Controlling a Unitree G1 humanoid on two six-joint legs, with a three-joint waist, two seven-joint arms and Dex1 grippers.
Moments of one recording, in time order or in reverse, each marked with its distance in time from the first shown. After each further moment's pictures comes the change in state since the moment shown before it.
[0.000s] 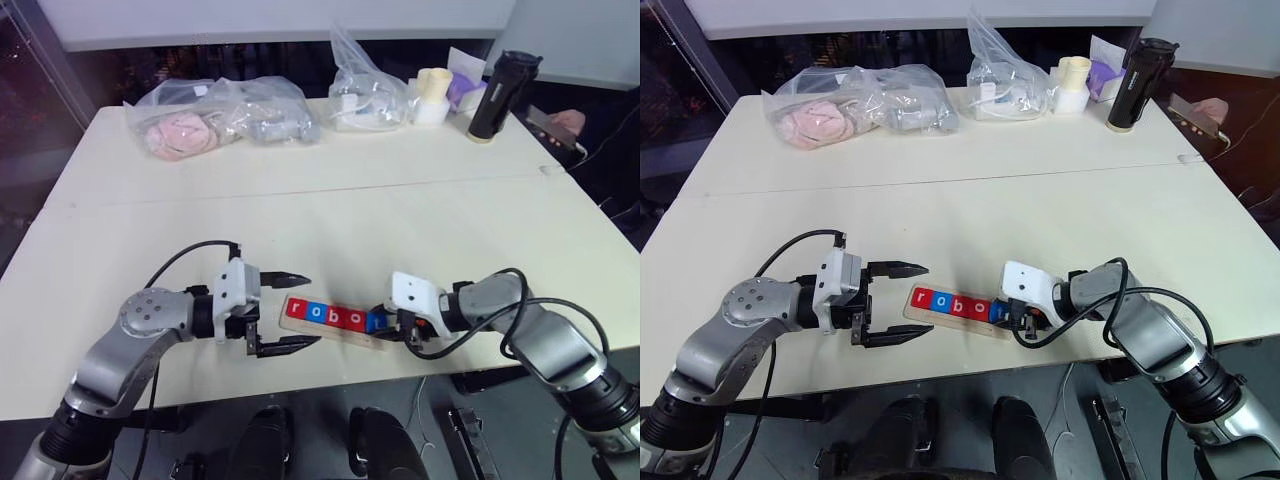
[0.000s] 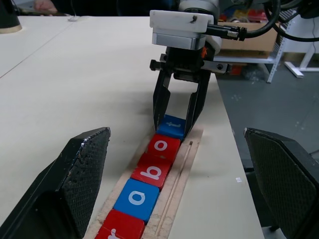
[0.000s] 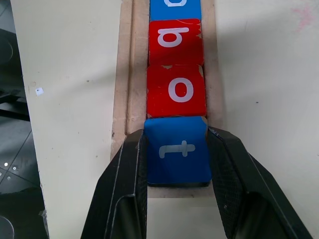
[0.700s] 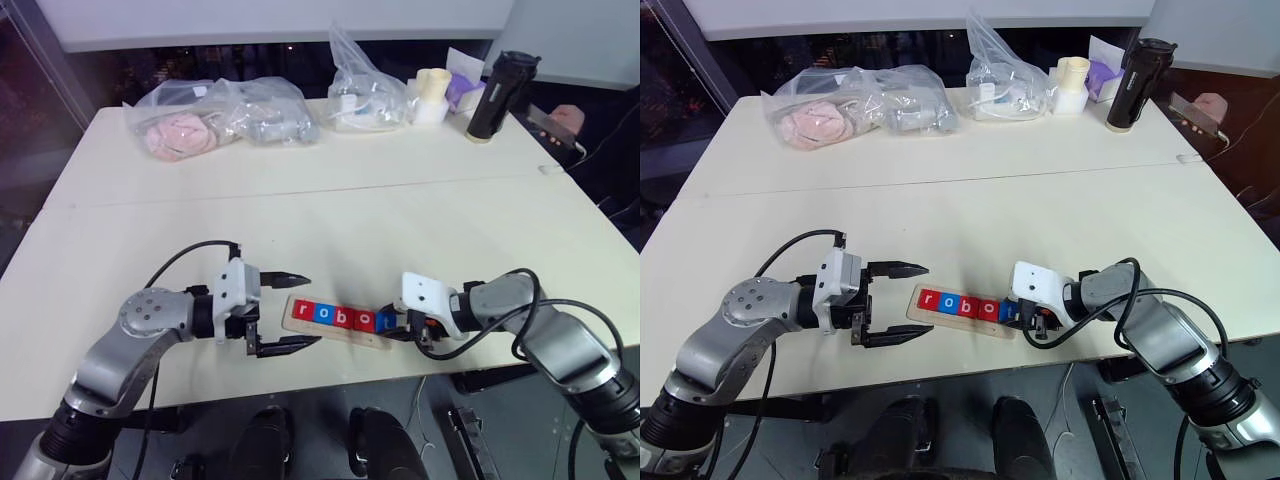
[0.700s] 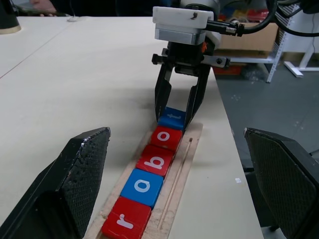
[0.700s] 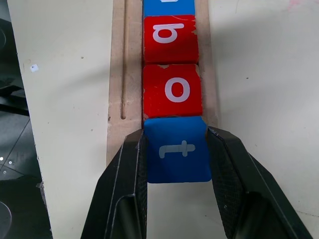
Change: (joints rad) left arm 0.000 0.000 0.000 0.000 0.000 0.000 0.000; right arm 0.024 -0.035 -0.031 0.007 0.001 -0.026 0.017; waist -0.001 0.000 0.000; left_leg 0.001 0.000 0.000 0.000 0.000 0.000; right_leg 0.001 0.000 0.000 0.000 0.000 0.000
